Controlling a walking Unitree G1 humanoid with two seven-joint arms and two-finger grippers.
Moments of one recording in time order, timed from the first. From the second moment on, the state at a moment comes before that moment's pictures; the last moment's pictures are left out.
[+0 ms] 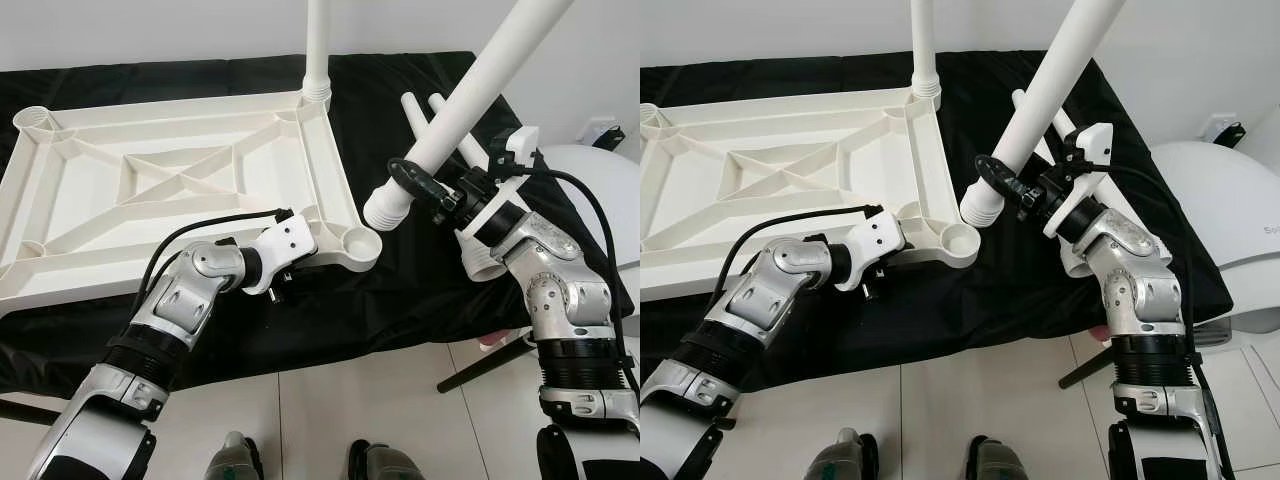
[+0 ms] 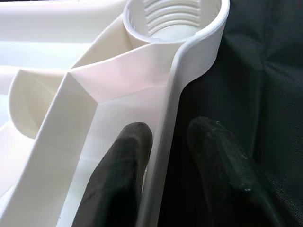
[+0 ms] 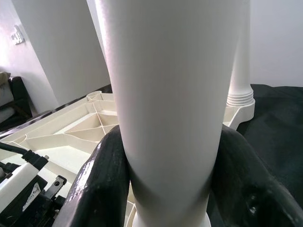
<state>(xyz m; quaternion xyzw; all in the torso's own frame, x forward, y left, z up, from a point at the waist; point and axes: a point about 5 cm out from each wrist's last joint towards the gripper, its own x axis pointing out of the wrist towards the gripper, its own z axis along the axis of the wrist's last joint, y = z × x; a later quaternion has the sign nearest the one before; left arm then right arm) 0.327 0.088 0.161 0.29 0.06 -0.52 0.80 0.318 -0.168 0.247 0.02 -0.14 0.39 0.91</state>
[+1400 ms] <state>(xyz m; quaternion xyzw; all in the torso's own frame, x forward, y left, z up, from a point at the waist) 0.323 0.093 0.168 0.30 0.06 -0.50 0.81 0.320 -0.149 0.222 0.00 -0.09 0.48 0.87</state>
